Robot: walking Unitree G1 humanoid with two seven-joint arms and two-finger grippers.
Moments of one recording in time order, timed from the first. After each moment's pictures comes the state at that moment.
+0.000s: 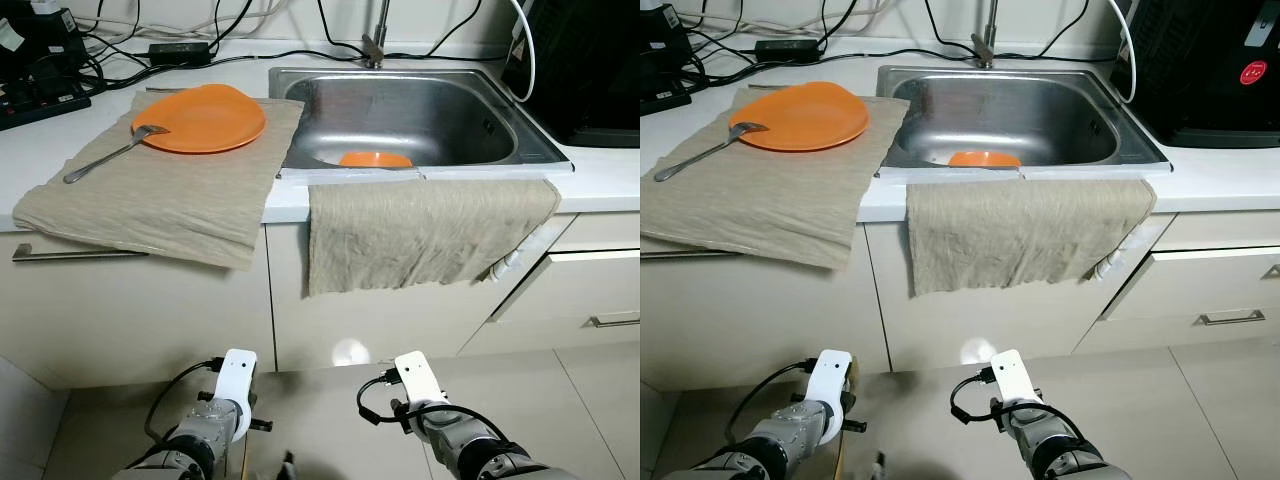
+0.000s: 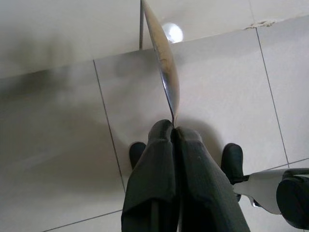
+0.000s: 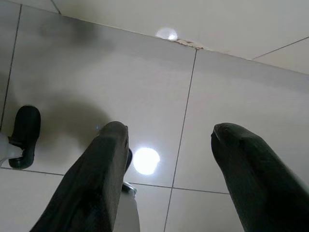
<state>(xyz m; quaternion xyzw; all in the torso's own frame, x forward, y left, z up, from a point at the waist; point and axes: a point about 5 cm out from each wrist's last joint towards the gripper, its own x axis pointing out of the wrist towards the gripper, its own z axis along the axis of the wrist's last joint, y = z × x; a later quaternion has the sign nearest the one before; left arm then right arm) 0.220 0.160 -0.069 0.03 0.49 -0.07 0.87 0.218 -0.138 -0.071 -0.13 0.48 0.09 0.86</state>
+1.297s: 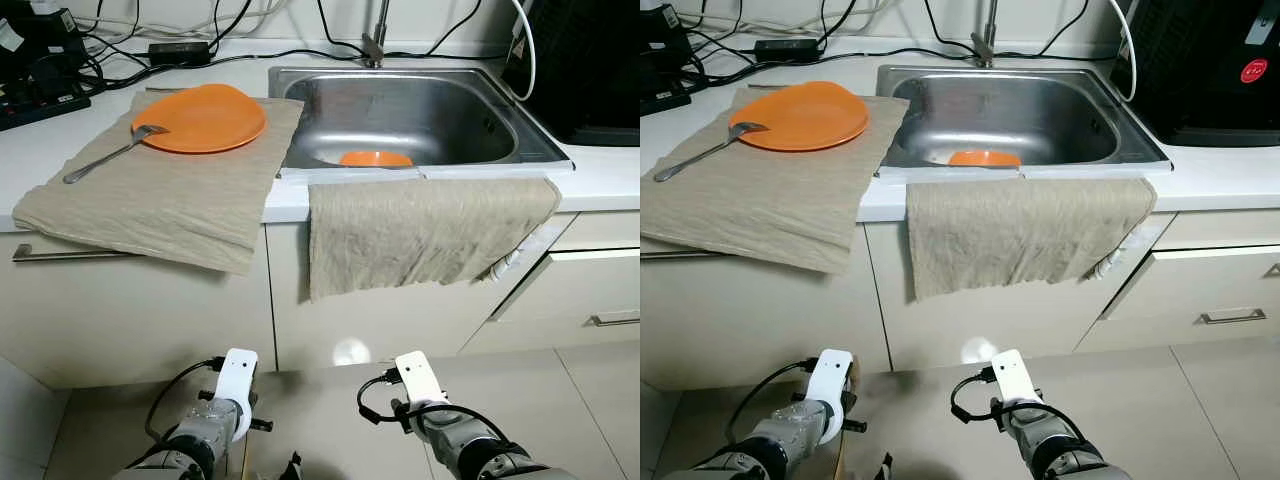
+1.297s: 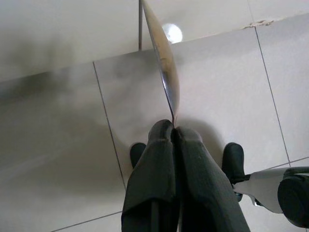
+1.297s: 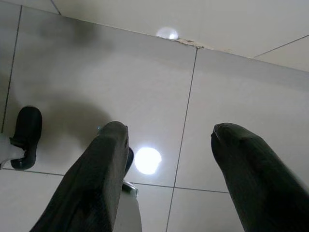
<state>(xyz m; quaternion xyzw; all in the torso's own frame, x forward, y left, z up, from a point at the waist) 0.220 0.160 -0.068 0.04 0.48 -0.08 0.87 0.218 -0.139 -0.071 -0.13 0.48 0.09 0.86</state>
